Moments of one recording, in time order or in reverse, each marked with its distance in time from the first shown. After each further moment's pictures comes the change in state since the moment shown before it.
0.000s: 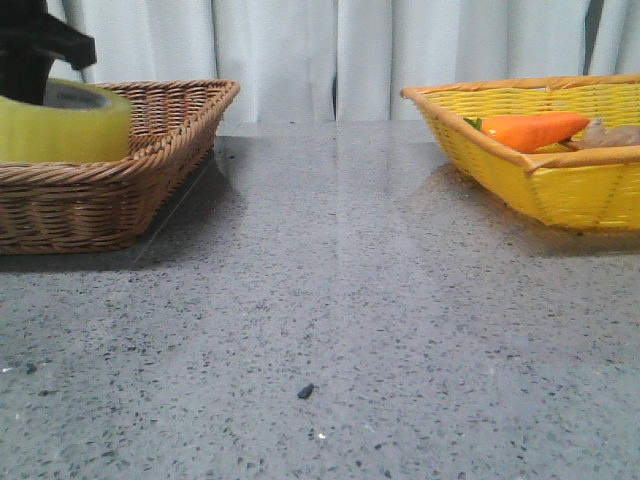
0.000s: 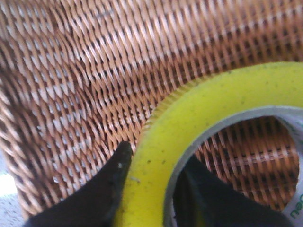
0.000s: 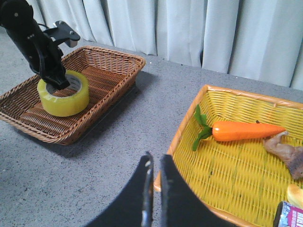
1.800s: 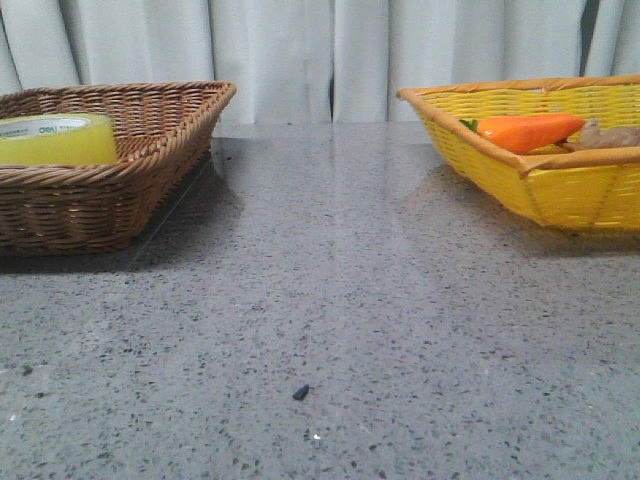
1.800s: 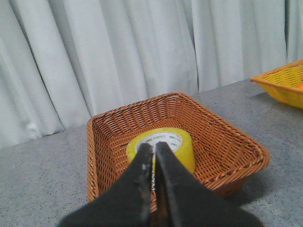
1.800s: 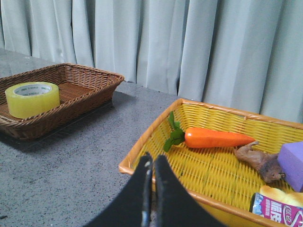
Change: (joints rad) left arm -0.071 -1.834 1.235 -0.105 -0.731 0.064; right arm 0.000 -0.524 0.607 -0.162 -0.335 0.000
